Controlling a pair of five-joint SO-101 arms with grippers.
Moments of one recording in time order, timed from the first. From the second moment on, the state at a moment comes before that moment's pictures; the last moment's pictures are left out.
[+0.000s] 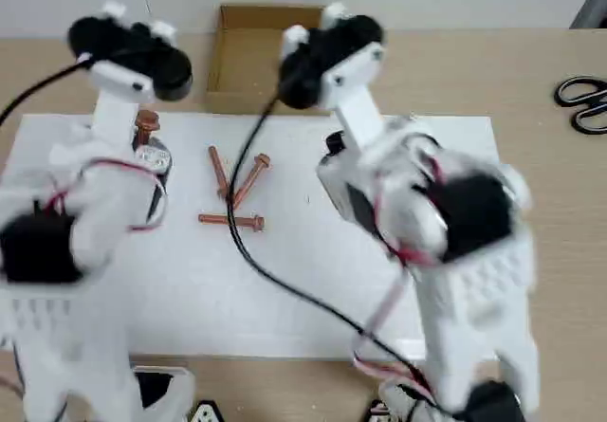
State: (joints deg) left arm -1.7 -35.7 -2.0 91.0 -10.7; right arm -26.4 -24.6 -20.7 98.5 10.7
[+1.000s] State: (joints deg) left arm 22.6 -54.6 31.6 56.8 26.1; right arm -32.2 -87.5 65.4 54.5 3.6
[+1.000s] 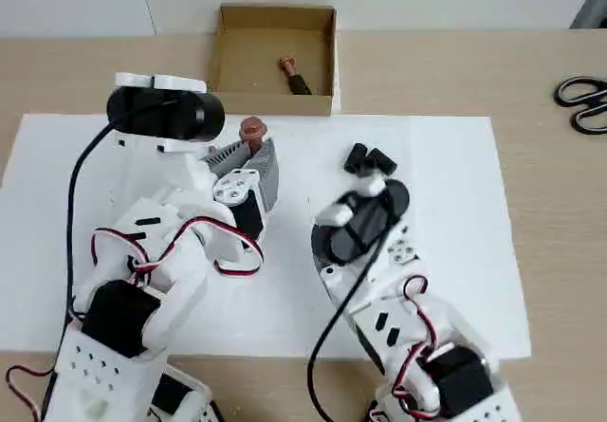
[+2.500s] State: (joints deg) left arm 32.4 -54.9 47.9 43.6 29.1; right arm -34.5 -101.5 80.4 50.5 -3.0
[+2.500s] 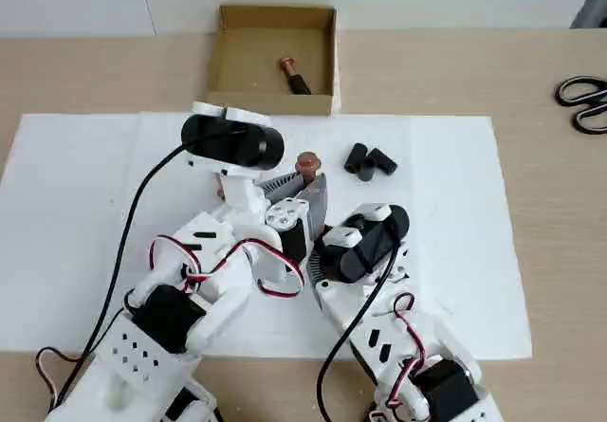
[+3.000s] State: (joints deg) left arm 34.9 -56.5 50.9 48.7 24.0; right arm -34.6 -101.5 80.5 50.5 -3.1
